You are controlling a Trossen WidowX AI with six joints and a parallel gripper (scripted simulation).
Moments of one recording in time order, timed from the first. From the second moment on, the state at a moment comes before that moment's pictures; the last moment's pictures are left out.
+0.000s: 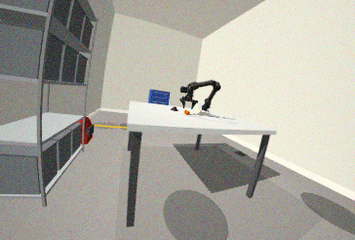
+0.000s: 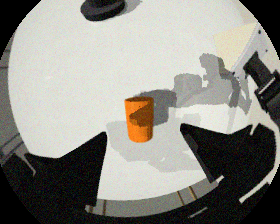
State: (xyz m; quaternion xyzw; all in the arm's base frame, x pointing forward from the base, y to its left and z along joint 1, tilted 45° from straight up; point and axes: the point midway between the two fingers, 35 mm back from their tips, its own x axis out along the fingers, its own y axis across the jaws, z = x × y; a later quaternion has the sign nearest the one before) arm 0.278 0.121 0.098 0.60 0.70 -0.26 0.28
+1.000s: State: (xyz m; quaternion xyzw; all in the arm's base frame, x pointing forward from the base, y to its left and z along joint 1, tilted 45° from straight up) arm 0.275 0.153 0.066 0.60 0.70 -0.26 0.28
